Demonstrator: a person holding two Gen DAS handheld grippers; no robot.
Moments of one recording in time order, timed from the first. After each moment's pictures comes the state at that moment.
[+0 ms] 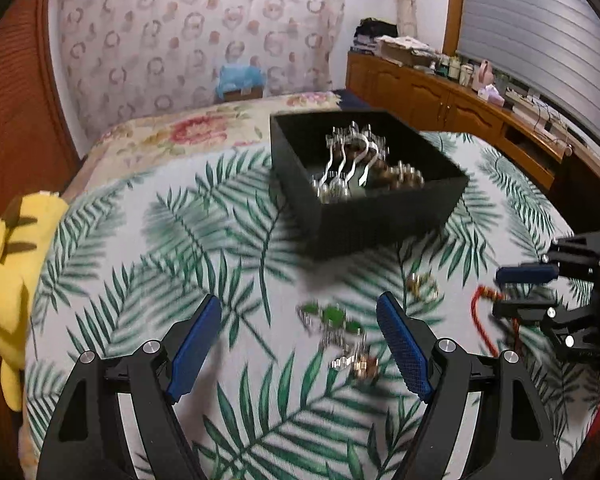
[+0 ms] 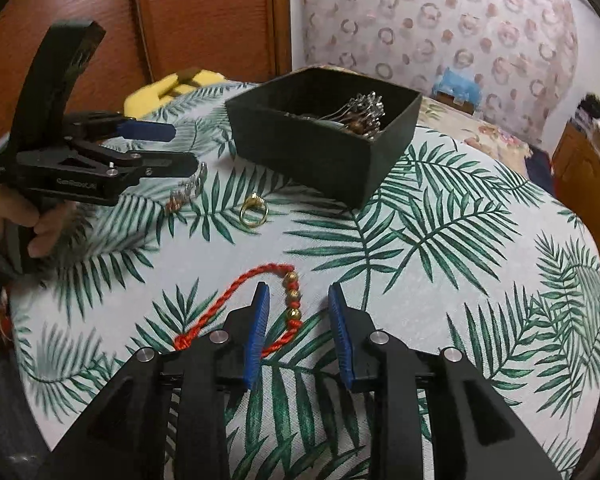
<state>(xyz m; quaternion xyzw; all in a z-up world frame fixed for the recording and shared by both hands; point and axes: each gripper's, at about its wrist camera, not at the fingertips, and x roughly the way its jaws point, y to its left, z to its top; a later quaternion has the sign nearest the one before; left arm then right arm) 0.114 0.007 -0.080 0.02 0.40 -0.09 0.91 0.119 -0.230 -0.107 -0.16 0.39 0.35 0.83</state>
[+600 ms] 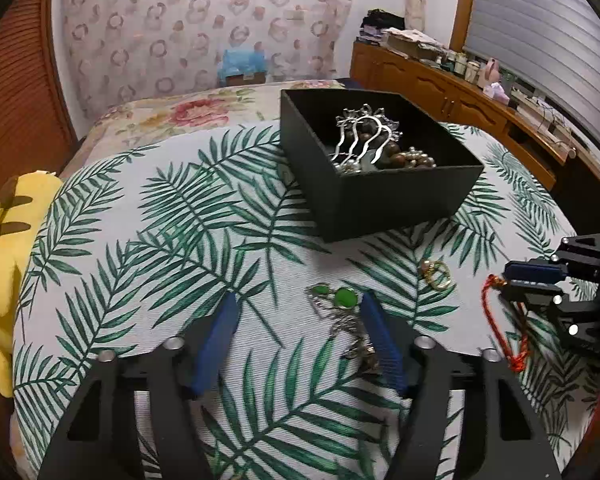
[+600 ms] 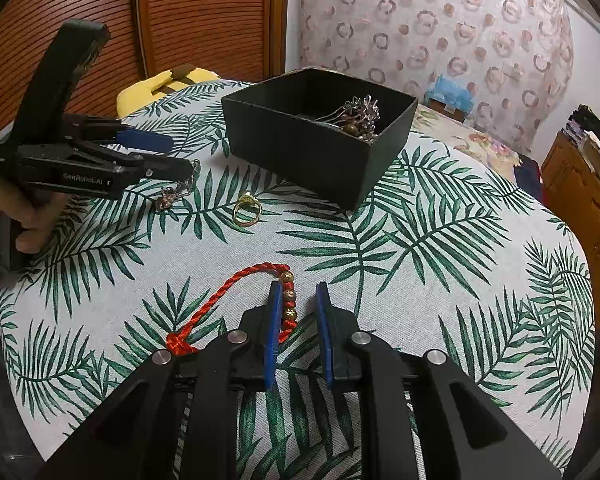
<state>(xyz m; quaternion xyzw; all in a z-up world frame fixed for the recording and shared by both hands) 0.119 0.014 -0.089 0.01 0.42 -0.09 0.90 0.117 -0.231 -0.108 -0.18 0.38 0.34 0.84</state>
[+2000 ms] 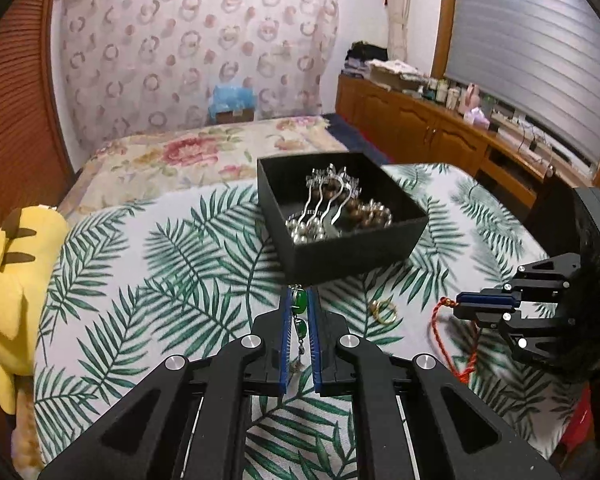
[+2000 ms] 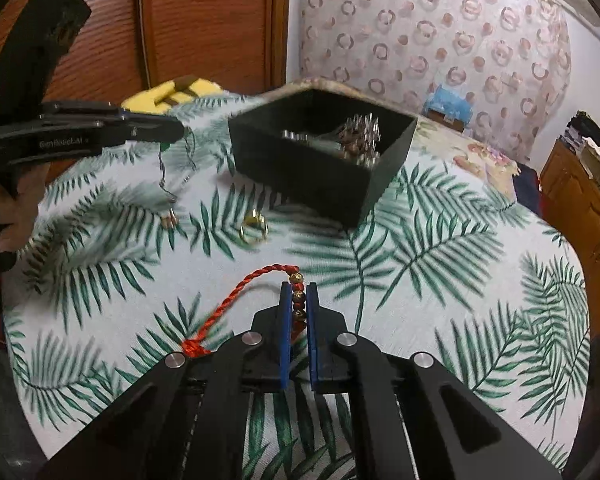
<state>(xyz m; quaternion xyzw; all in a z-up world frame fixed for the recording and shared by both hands) 0.100 0.003 -0.041 0.00 0.36 -0.11 0.93 0.113 -0.229 -0.093 -0.16 0.36 0.34 0.85</state>
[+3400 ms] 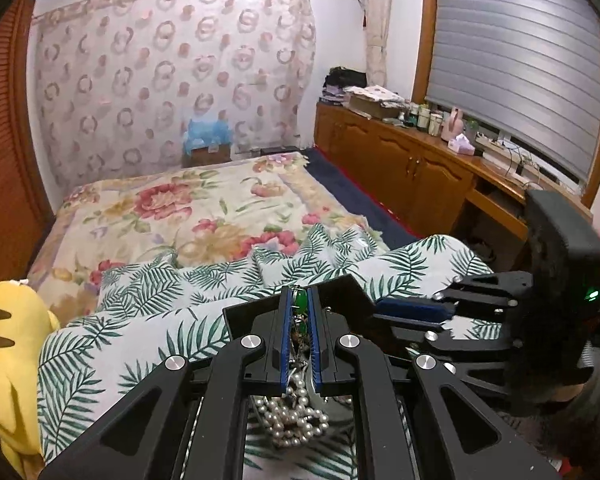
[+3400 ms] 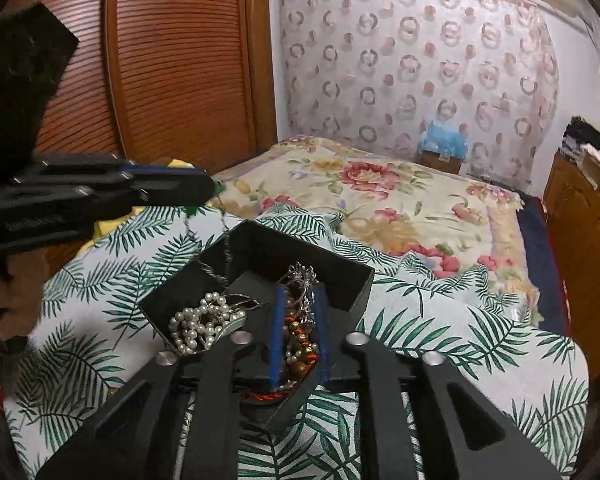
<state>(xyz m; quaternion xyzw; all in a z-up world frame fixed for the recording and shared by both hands) 0.208 -0.024 0.008 0.01 0.32 -0.15 0.93 0.234 -0.206 -0.044 -0.09 0.30 0.36 0.88</state>
